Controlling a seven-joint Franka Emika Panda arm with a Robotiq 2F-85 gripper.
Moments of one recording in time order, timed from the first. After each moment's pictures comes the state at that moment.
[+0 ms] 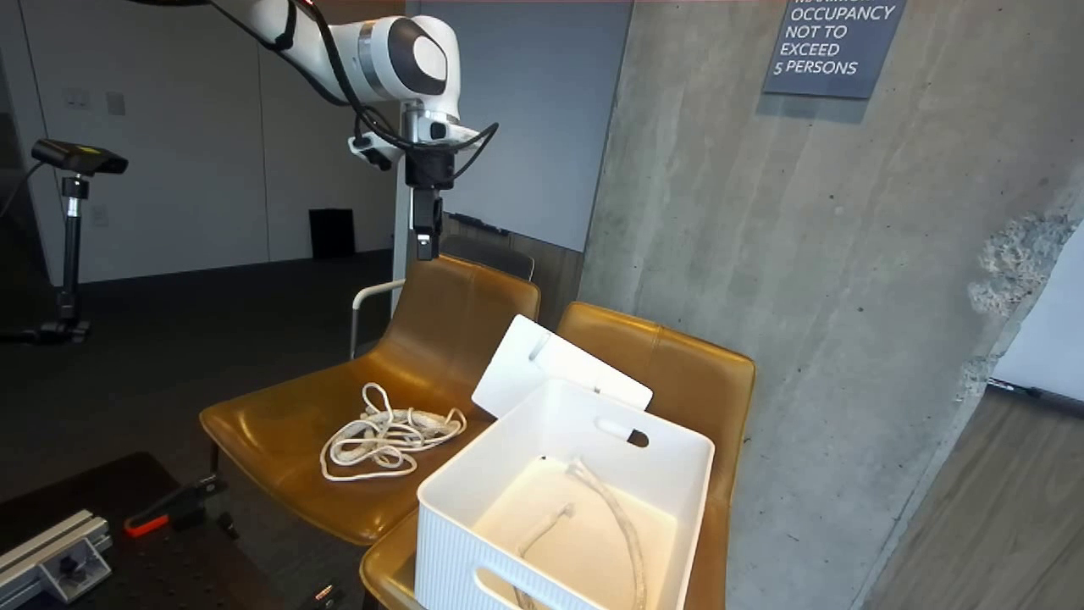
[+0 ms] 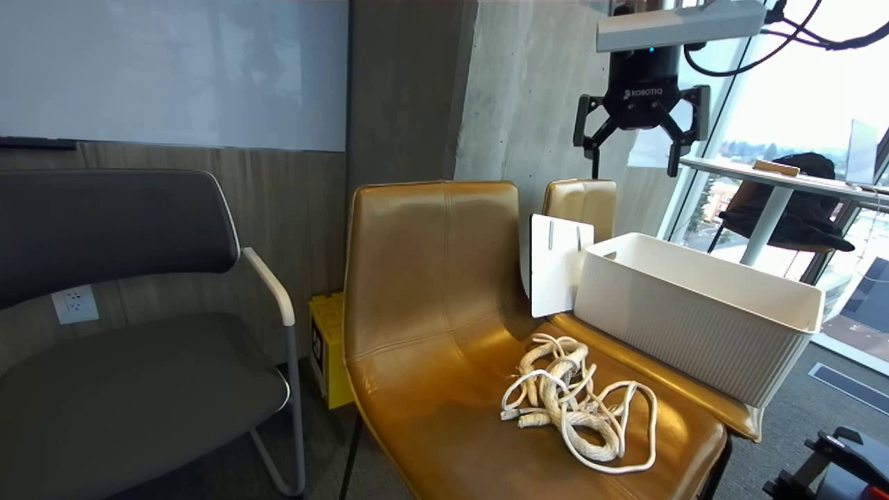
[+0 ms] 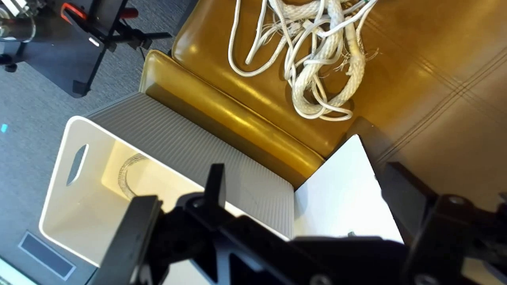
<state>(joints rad) 0.22 0.43 -0.05 -1.42 -0.17 1.71 1.09</state>
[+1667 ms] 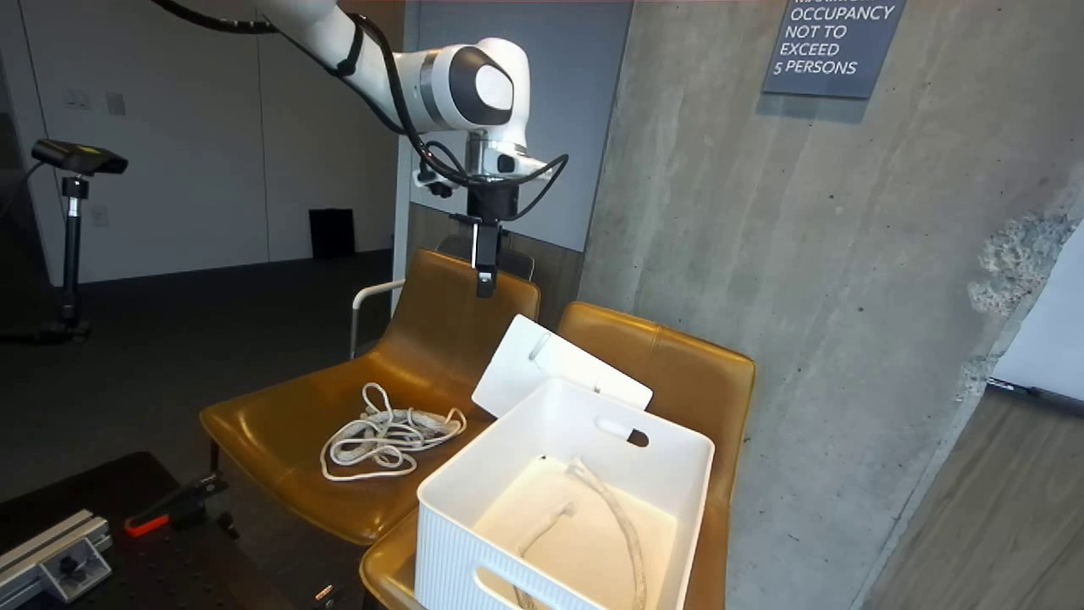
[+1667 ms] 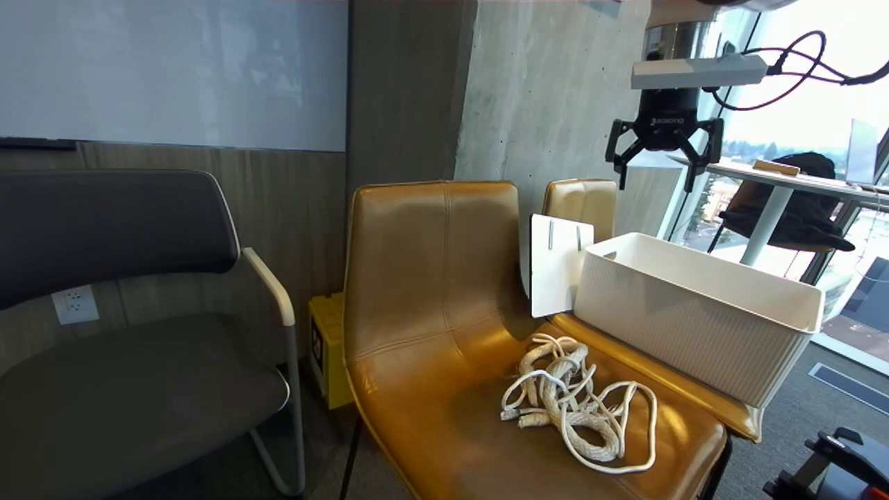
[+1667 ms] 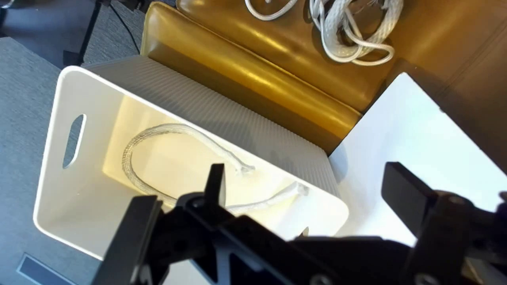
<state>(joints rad) 0.06 0.46 -0.09 -1.44 -0.13 1.81 0.98</state>
